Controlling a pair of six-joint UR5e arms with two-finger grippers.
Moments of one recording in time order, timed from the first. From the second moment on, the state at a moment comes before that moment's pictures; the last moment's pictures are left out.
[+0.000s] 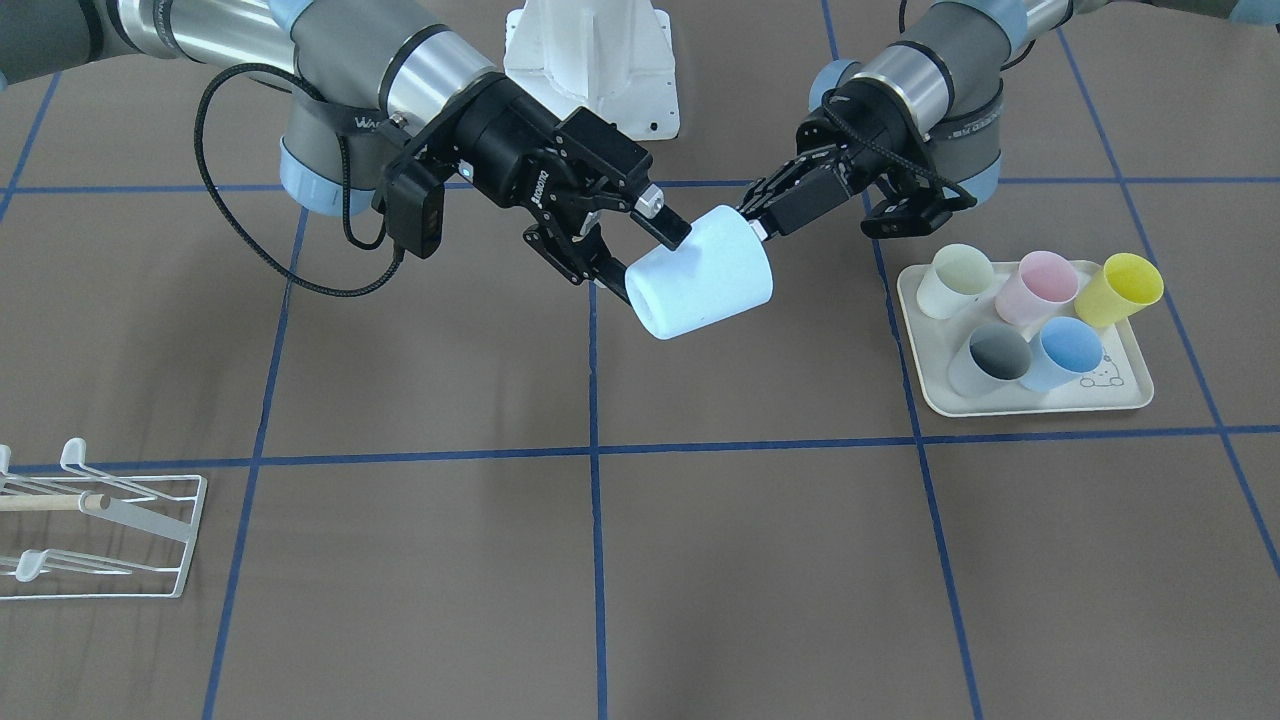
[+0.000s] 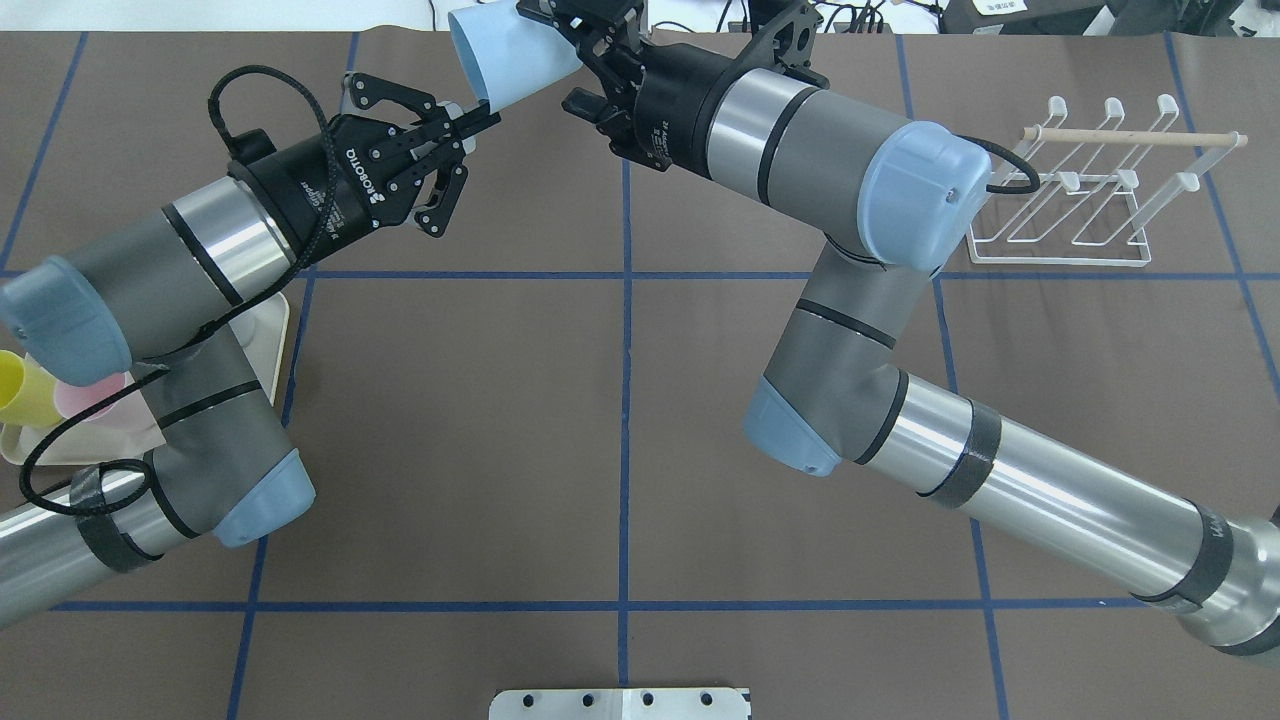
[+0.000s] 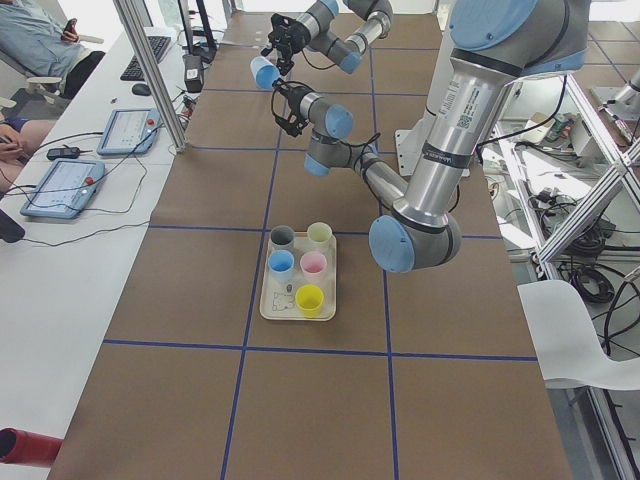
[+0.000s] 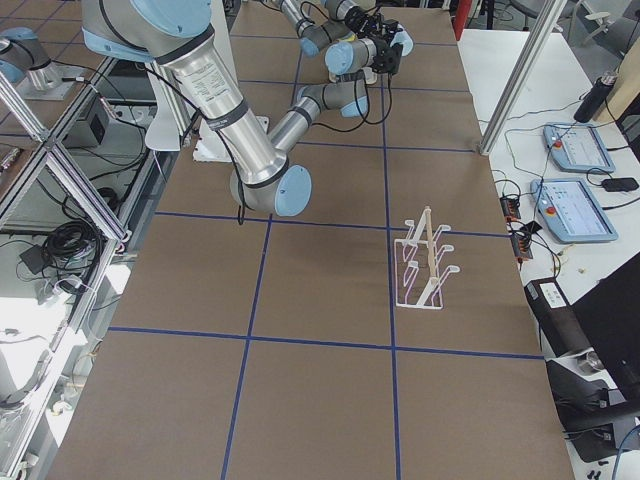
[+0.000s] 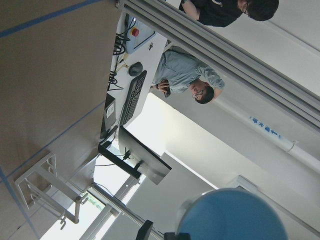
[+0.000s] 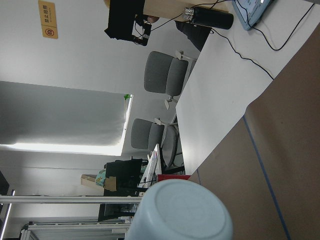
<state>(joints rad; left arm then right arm) -0.65 -2.01 -1.67 -3.07 -1.42 -2.64 0.64 -0.83 1.56 -0.38 1.50 1.94</state>
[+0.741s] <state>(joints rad) -0.61 -2.03 -1.68 -3.06 -1.38 -2.64 0.64 -0.83 1.56 -0.38 1.49 1.94</state>
